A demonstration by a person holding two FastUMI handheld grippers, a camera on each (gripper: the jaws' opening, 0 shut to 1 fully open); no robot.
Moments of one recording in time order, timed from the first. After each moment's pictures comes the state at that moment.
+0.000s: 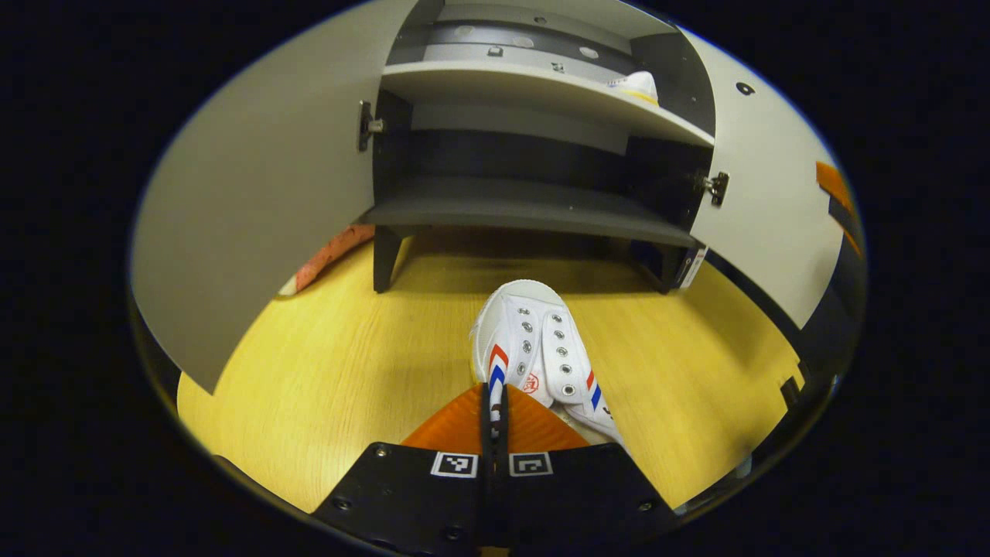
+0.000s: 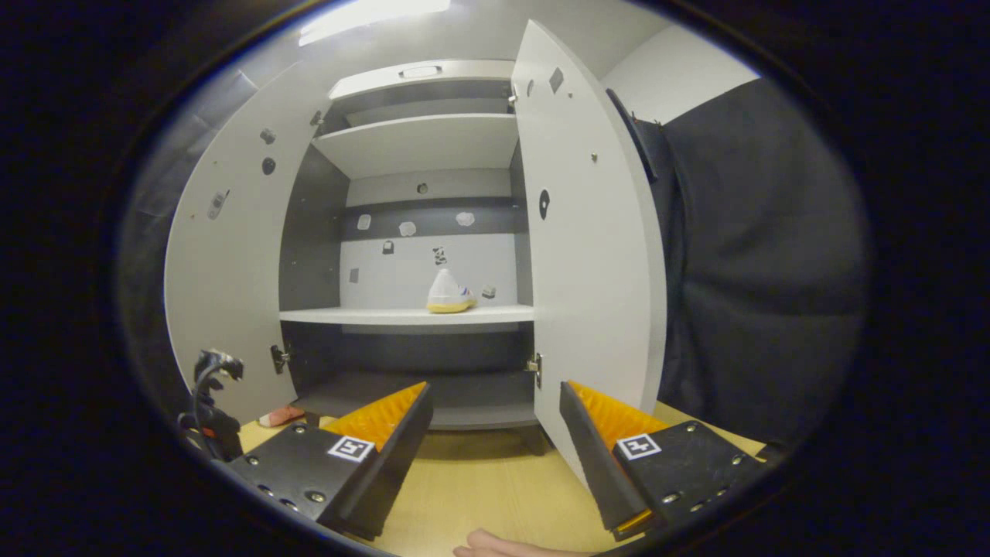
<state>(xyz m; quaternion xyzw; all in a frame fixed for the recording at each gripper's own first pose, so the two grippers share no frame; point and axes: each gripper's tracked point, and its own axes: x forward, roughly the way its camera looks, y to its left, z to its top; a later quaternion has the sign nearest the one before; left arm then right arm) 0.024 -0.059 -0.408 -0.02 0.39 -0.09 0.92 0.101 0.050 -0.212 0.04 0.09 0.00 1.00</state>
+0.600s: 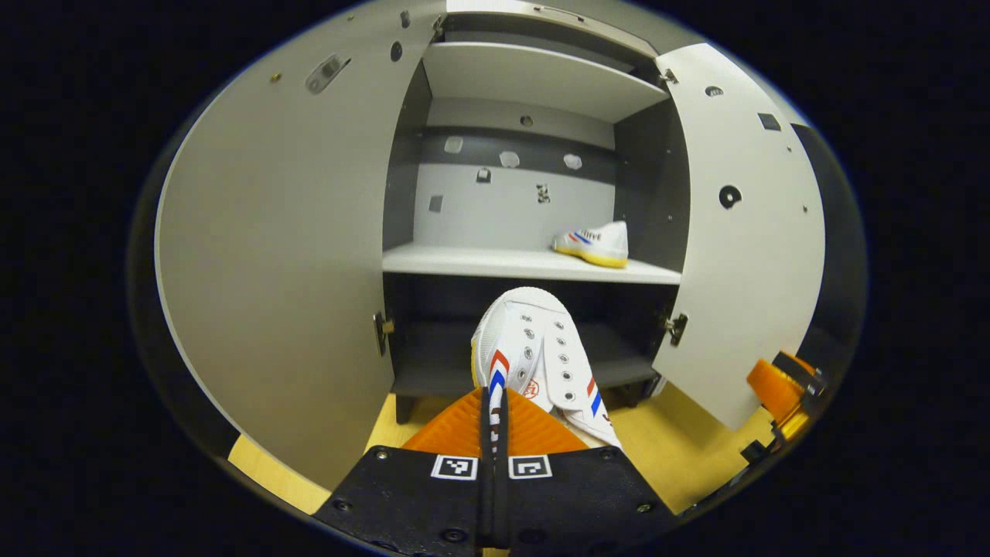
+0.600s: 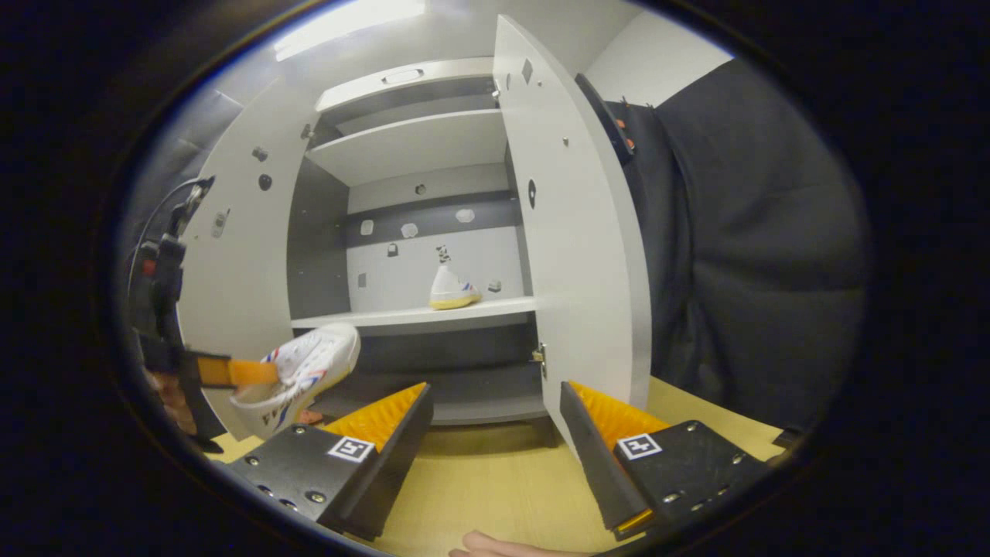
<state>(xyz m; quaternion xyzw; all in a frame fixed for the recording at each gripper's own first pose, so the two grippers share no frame) 0.119 -0.071 -0.216 -0.01 0.21 -0.08 0.97 0.095 0.050 -0.213 0.08 0.10 0.04 0.99</state>
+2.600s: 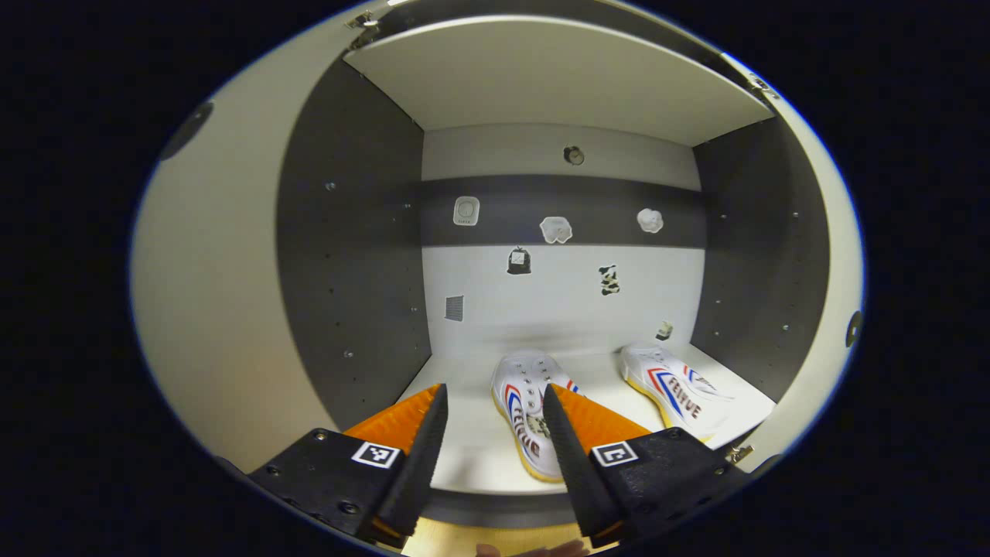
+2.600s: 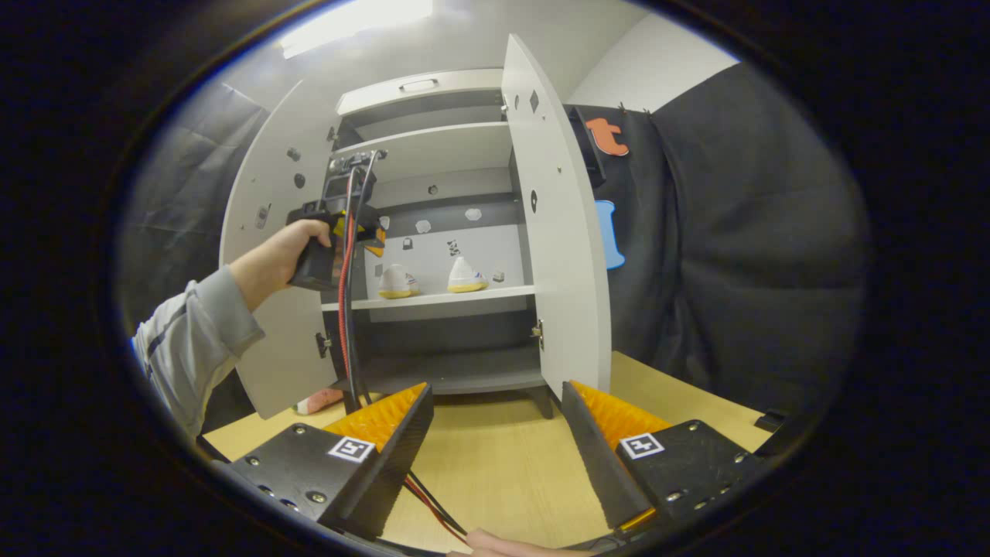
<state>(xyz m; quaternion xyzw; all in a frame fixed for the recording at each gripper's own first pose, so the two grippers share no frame) 0.309 -0.081 -0.121 0.04 0.18 -0.01 0.98 -0.008 0.048 -0.212 0.06 0.10 0.02 0.99</state>
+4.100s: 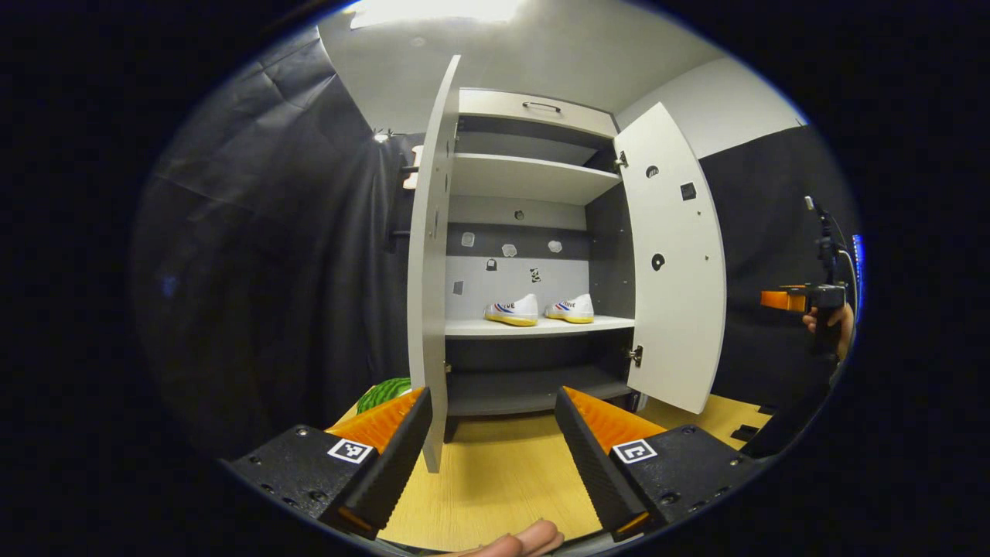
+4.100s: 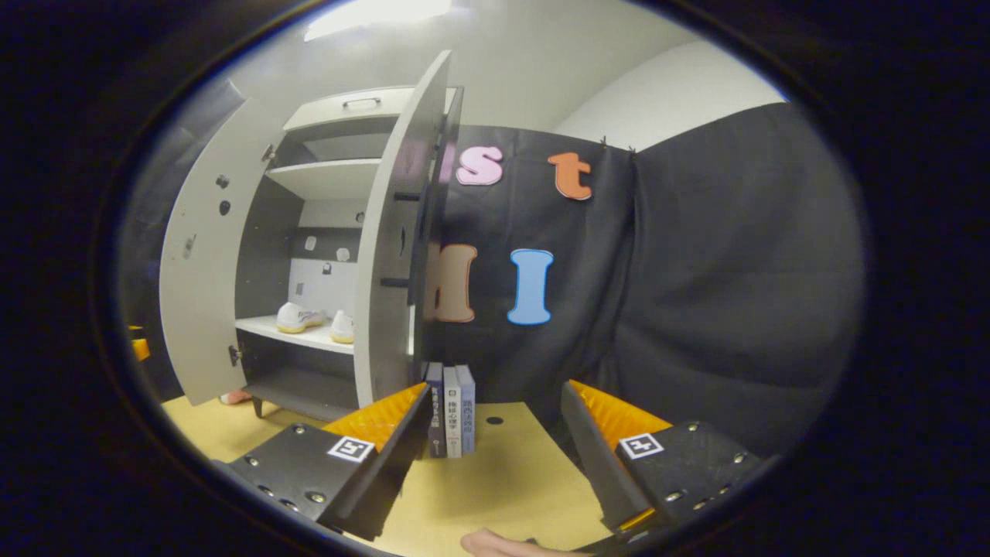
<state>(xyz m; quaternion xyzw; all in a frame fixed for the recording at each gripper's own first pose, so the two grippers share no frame) -0.053 0.007 -0.134 0.00 0.09 -0.11 0.99 0.085 -0.162 -0.077 -0.03 0.07 -0.03 1.00</state>
